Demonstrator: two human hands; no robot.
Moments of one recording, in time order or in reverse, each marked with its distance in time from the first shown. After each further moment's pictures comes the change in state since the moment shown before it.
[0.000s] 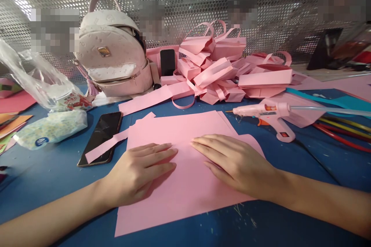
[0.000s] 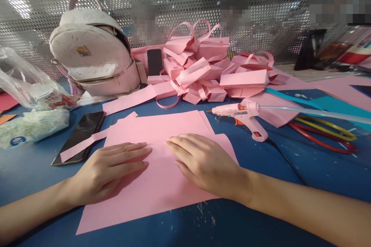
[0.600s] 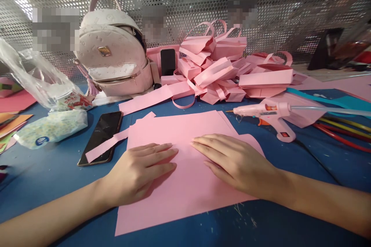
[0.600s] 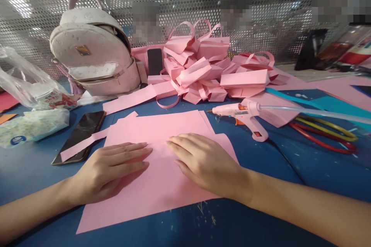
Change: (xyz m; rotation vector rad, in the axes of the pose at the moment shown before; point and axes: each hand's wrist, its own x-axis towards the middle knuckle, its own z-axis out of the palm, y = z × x) left_hand -0.001 -0.001 0.001 0.008 0.000 0.008; right_hand 0.000 0.000 0.000 -0.020 0.008 -0.016
